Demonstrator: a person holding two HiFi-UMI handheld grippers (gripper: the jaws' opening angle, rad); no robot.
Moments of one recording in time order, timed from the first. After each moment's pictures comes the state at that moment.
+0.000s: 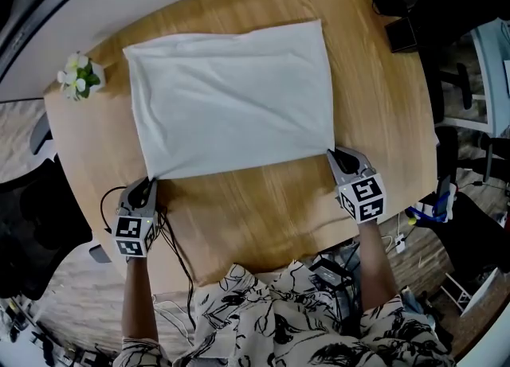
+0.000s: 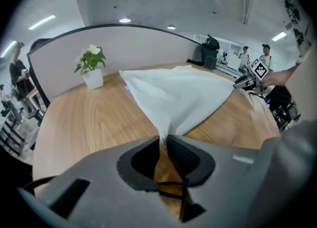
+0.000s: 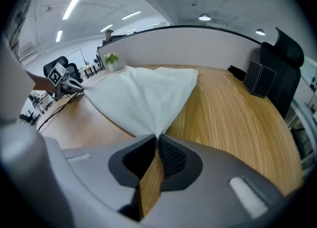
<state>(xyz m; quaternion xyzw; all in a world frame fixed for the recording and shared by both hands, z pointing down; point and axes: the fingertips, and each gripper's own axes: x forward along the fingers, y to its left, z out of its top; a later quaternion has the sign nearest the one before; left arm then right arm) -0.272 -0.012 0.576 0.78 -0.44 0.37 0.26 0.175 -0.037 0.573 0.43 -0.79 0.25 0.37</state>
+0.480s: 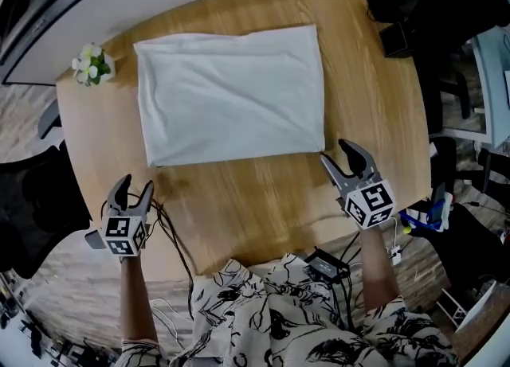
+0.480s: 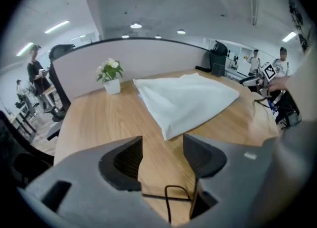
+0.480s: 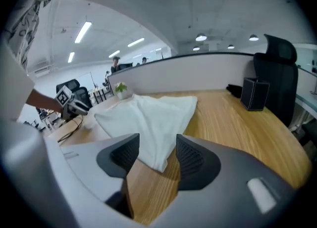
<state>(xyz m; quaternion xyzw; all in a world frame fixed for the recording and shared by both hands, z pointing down) -0.286 0.015 0.531 0.75 -0.51 0.34 0.26 0.179 -0.043 0.501 0.43 -0.84 0.22 0.23</state>
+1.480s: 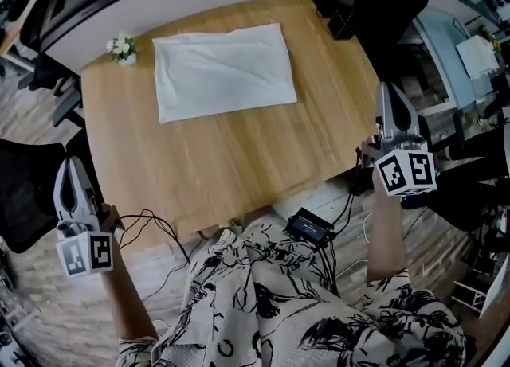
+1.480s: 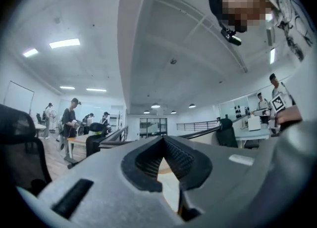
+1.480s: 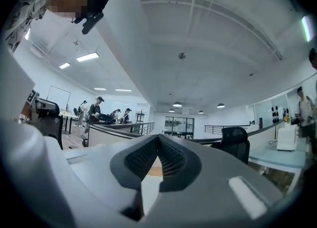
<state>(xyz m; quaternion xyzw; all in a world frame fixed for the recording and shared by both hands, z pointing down) -0.324 0.135 0.163 0.76 -0.64 -0.01 -0.02 0.226 0.070 0.161 0.61 -0.79 -0.04 0.00</state>
